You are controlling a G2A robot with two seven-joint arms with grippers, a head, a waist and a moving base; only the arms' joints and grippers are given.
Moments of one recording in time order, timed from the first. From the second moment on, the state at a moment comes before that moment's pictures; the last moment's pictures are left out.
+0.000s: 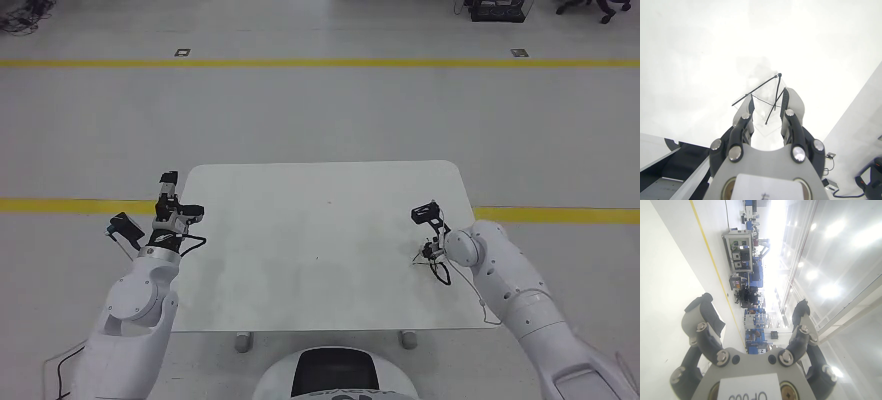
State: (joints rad) left arm 1.73 -1.15 -1.60 -1.80 -0.42 0.00 0.00; right arm -1.16 -1.10 1.07 -1.21 -1.05 -0.09 1.01
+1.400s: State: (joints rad) left arm 1.73 -1.15 -1.60 -1.80 -0.42 0.00 0.00; right arm -1.10 -1.14 1.00 -1.06 -1.11 -0.02 0.96
